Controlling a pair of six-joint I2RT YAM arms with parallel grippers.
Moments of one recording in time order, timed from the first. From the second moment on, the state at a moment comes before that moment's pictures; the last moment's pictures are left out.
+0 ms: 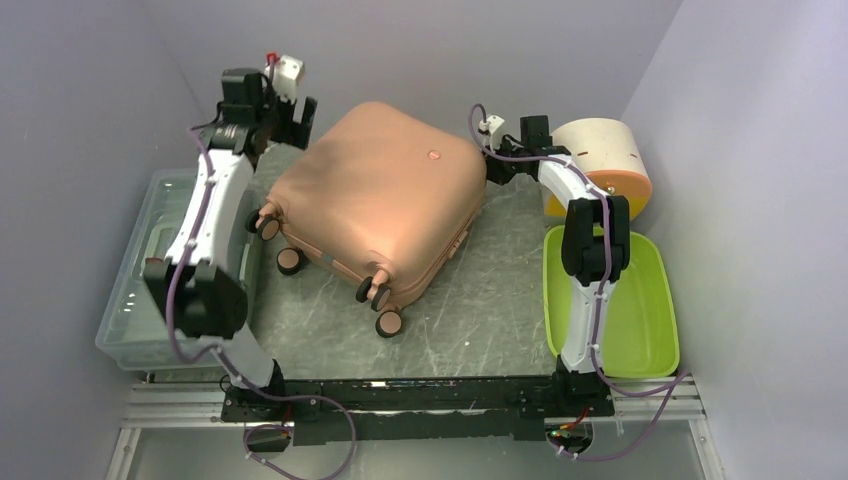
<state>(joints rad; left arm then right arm) -0.06 1.63 1.76 -0.60 0.12 0.29 0.11 2.15 1.75 -0.39 -0.58 -0.54</state>
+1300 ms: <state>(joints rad) -0.19 2.45 2.31 -0.21 -0.21 0.58 0.04 2.25 1.98 -0.86 -0.84 -1.10</state>
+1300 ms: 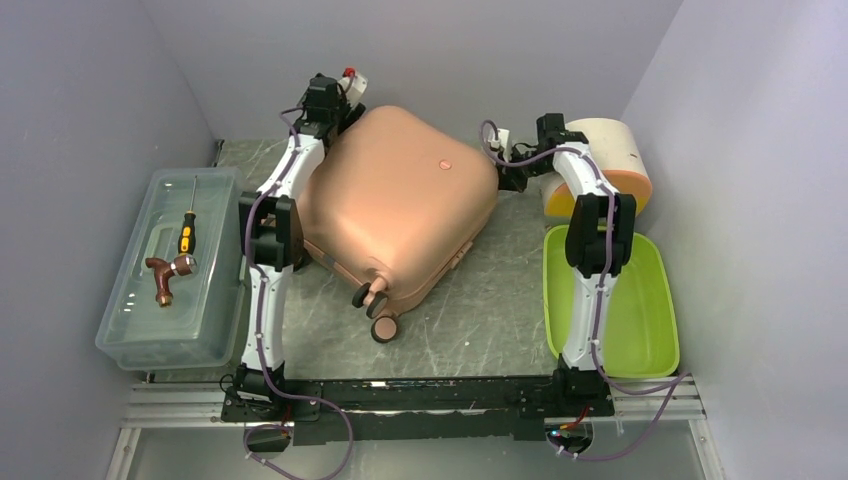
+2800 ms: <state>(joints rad) -0.44 2.41 2.29 -0.57 0.18 0.64 0.11 2.12 1.84 -0.82 -0.66 -0.97</state>
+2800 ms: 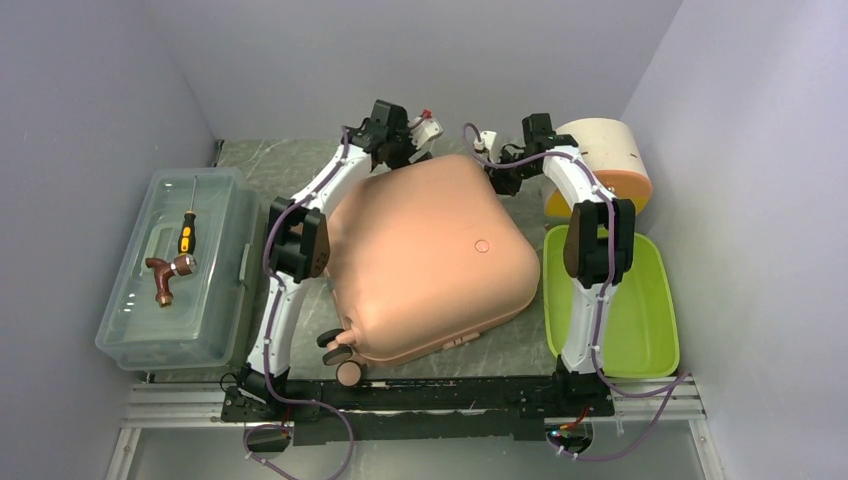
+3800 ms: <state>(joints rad) -0.40 1.19 1.41 -1.24 0.42 0.68 0.14 2.17 1.85 -0.60 -0.61 -0.71</state>
